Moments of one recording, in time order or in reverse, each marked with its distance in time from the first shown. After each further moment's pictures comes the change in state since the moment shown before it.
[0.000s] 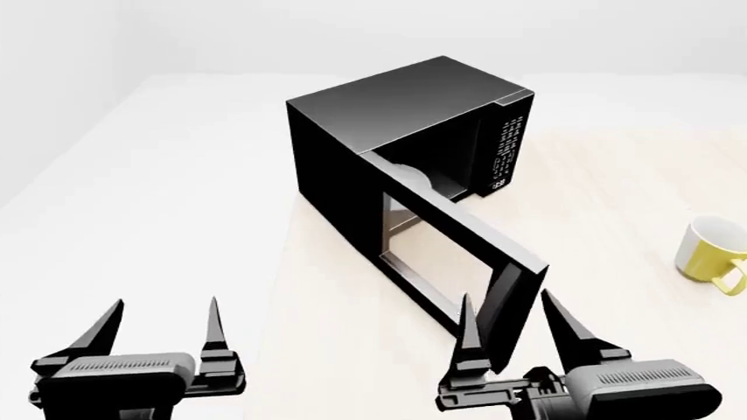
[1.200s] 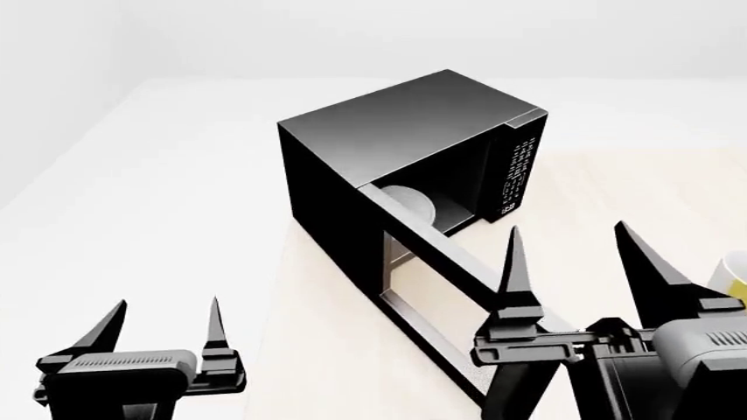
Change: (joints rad) left arm -0.015 -0.013 0.011 -0.031 -0.016 0.007 -0.008; right arm 0.340 0.438 -0.129 -0.373 0.390 0.272 0.594
